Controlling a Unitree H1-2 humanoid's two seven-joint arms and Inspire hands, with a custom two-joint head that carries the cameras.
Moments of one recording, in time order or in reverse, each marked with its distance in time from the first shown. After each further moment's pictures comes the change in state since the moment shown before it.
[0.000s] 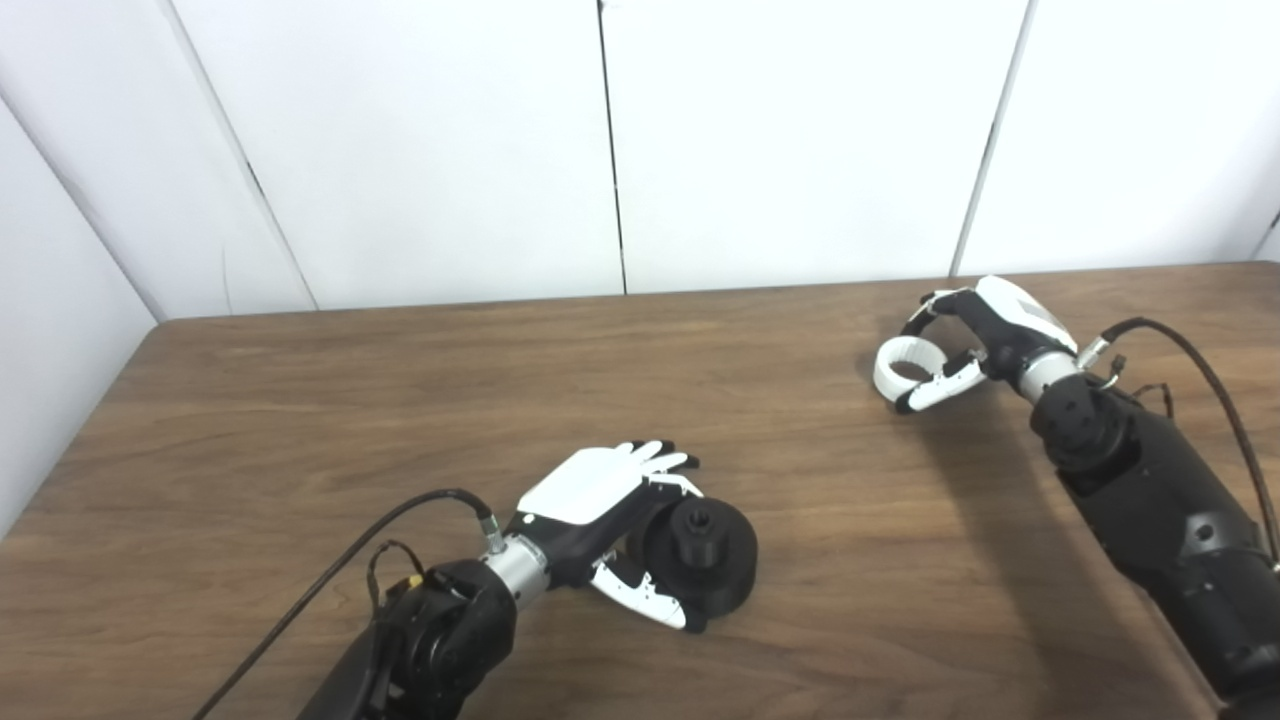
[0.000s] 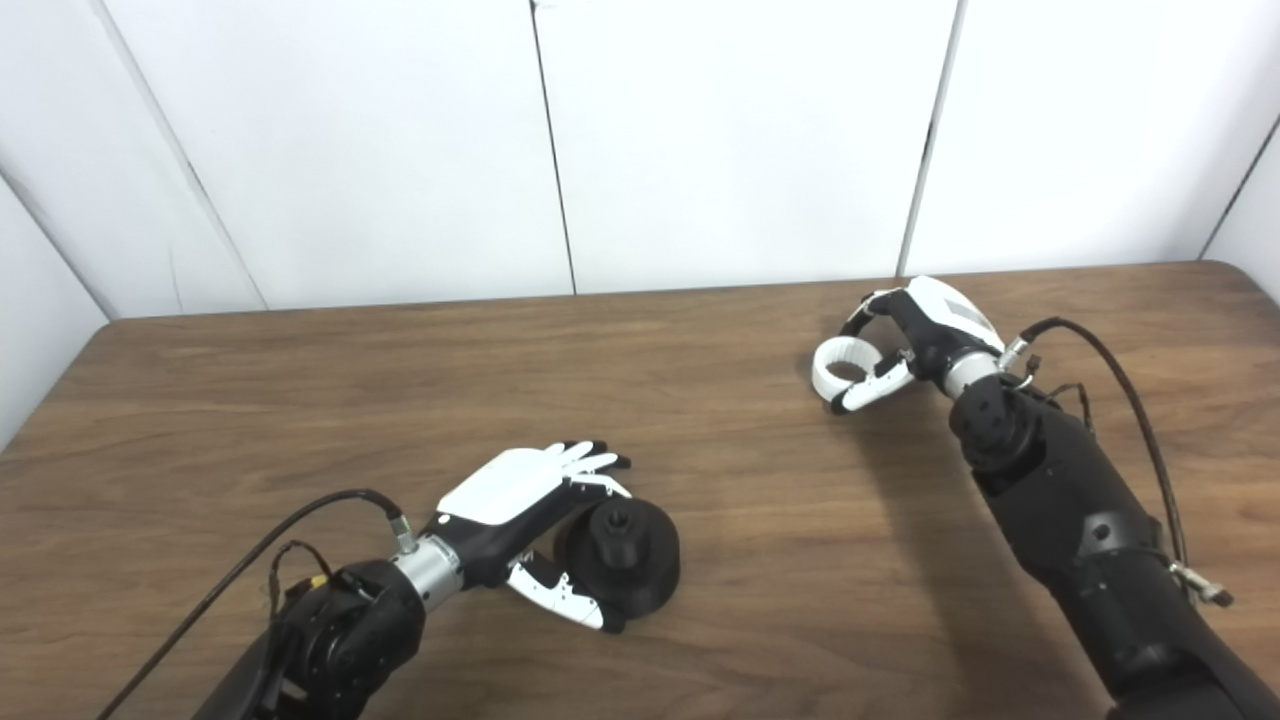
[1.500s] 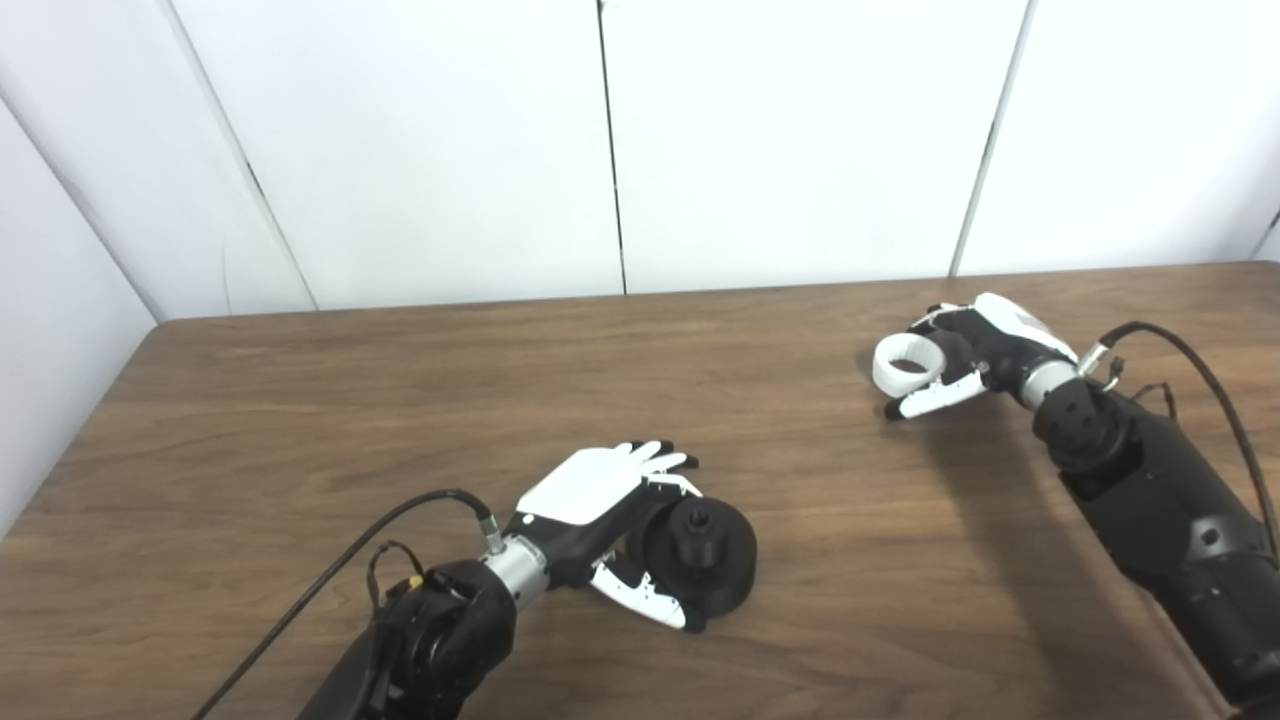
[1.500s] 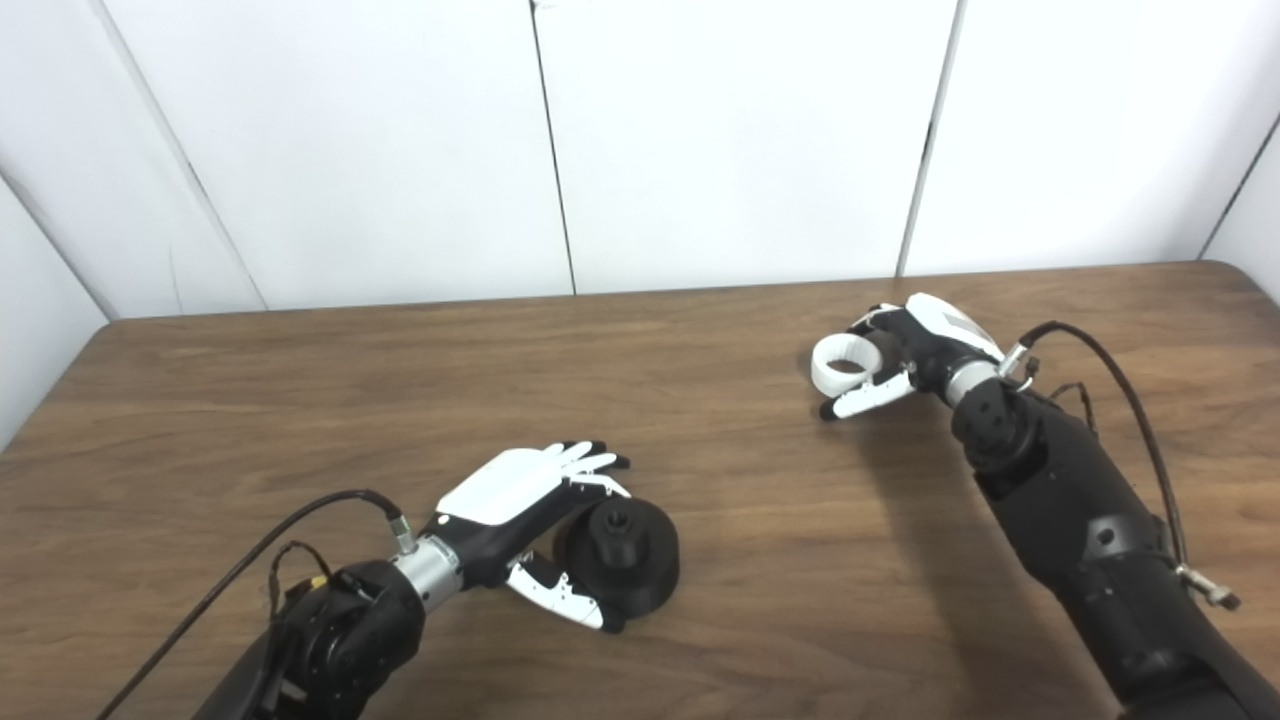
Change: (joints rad) left arm 0.001 0.002 -0.001 -0.001 -0.001 0.003 0.000; right arm 0.001 -0.013 0.021 -0.025 -0.009 0.071 0.082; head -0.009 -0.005
